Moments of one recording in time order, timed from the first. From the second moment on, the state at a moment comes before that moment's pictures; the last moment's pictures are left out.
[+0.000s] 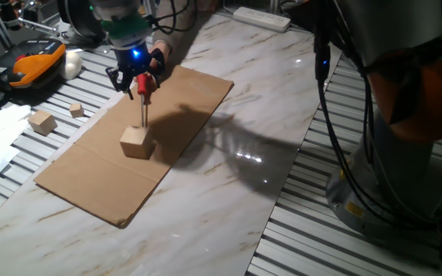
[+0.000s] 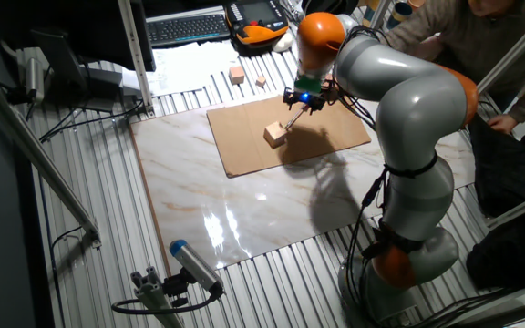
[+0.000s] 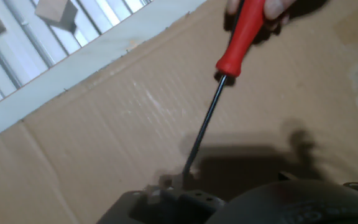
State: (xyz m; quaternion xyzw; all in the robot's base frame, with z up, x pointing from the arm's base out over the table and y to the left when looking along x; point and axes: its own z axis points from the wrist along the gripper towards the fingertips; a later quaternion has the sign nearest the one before) arm 0.607 0.032 0.148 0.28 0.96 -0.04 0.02
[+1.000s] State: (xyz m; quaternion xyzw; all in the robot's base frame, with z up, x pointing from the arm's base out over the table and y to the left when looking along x) arm 0.607 0.032 0.148 0.26 0.96 -0.03 0.01
